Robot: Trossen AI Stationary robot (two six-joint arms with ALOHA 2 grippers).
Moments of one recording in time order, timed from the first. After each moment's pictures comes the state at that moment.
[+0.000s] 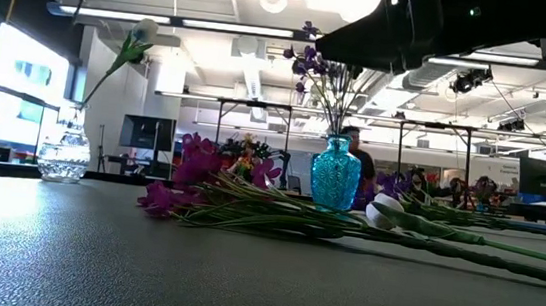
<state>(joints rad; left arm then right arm) -0.69 0.62 0.85 -0.41 -1.21 0.32 0.32 1.51 0.63 0.68 0.57 -0.09</state>
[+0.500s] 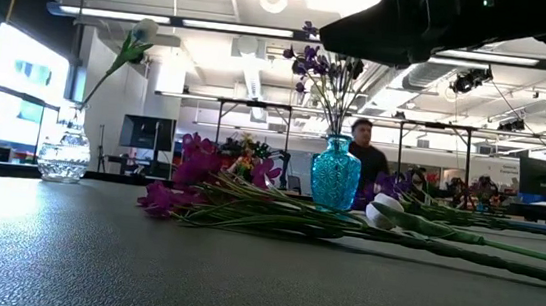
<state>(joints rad) -0.41 0.23 0.56 0.30 -1.26 0.84 0.35 1.51 0.63 0.70 0.57 -0.09</state>
